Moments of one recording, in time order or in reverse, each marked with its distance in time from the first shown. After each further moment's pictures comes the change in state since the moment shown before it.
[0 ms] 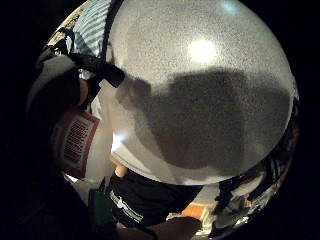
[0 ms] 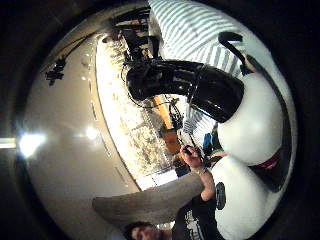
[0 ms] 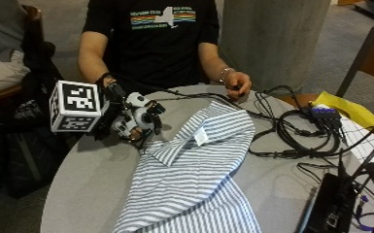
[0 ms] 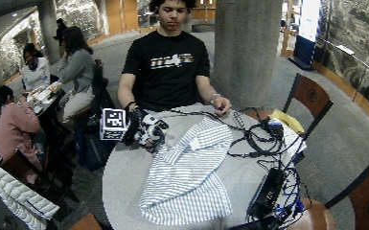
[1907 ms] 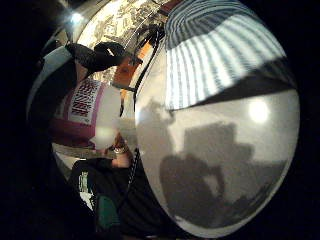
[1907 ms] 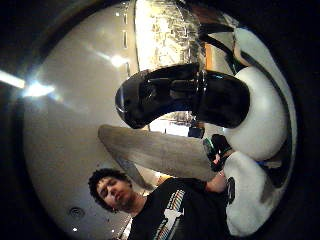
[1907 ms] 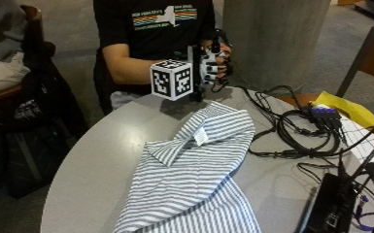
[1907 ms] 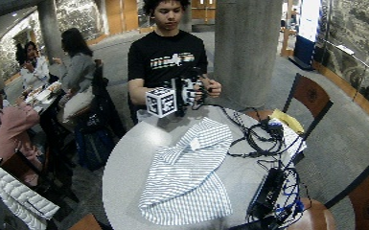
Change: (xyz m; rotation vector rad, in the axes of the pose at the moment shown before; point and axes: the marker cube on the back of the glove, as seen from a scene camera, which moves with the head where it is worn) arm -0.090 0.101 0.219 -0.372 -0.243 -0.742
